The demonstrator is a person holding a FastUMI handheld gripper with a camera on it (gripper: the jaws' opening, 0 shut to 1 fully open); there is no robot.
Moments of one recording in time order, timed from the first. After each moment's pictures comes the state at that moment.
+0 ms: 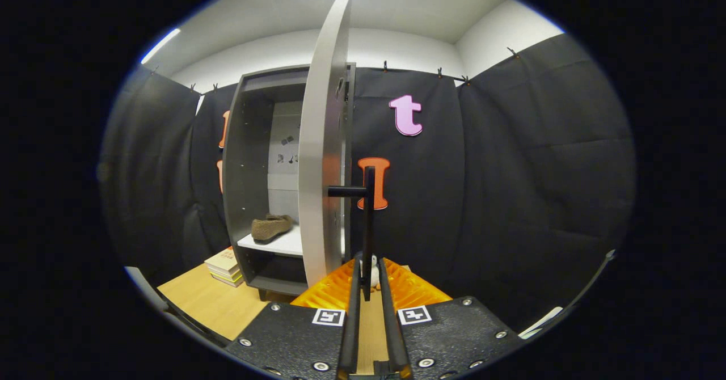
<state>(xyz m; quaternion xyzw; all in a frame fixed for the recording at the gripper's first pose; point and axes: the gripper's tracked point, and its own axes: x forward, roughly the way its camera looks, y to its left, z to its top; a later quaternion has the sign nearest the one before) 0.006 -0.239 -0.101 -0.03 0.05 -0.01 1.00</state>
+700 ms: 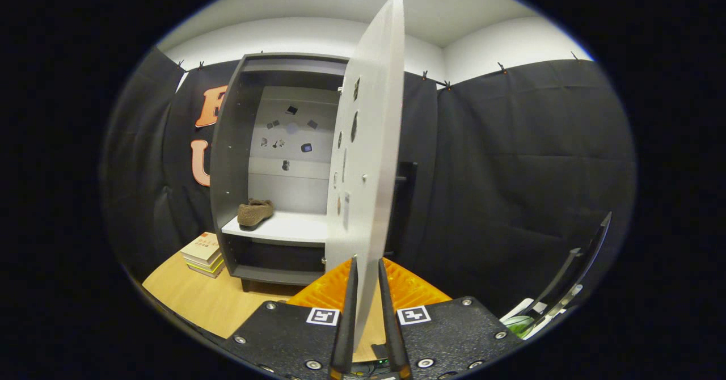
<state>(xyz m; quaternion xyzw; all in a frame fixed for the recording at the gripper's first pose) -0.043 -0.170 -0.110 -0.07 0.08 -0.13 0.99</state>
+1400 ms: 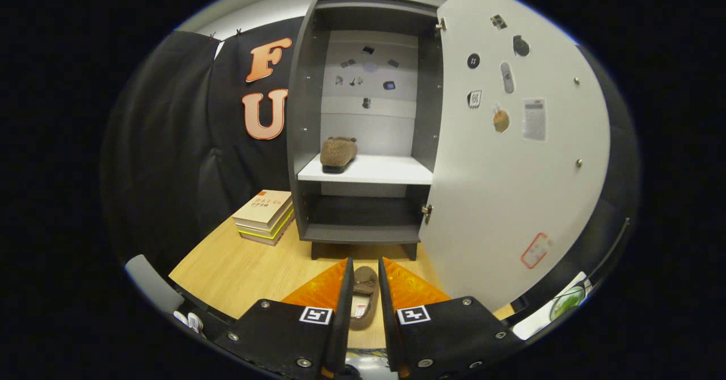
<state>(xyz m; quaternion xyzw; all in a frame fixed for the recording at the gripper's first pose) 0.011 0.009 -0.269 -0.05 0.22 0.00 0.97</state>
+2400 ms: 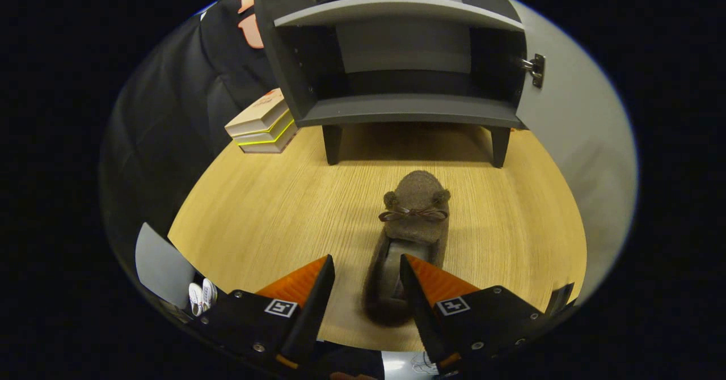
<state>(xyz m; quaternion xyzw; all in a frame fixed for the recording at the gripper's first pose) 0.060 0.030 -0.521 -0.02 0.46 0.11 0.88</state>
